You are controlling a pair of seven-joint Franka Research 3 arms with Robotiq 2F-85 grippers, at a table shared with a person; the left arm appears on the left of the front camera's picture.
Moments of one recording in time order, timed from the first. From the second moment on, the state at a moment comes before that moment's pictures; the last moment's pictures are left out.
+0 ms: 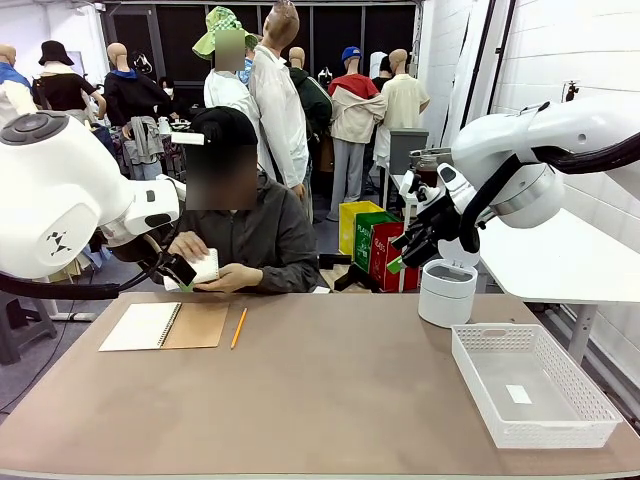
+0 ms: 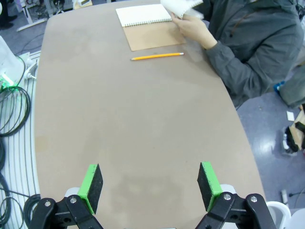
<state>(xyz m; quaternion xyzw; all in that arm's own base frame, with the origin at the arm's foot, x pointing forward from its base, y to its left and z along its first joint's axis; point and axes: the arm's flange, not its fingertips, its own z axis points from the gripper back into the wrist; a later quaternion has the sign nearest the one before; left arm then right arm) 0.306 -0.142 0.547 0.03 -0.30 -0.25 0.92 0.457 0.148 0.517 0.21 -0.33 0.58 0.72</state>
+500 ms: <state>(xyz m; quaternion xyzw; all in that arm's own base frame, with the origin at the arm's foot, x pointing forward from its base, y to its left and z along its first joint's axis) 0.306 -0.142 0.547 0.03 -0.30 -0.25 0.92 0.457 0.148 0.517 0.21 -0.33 0.58 0.72</state>
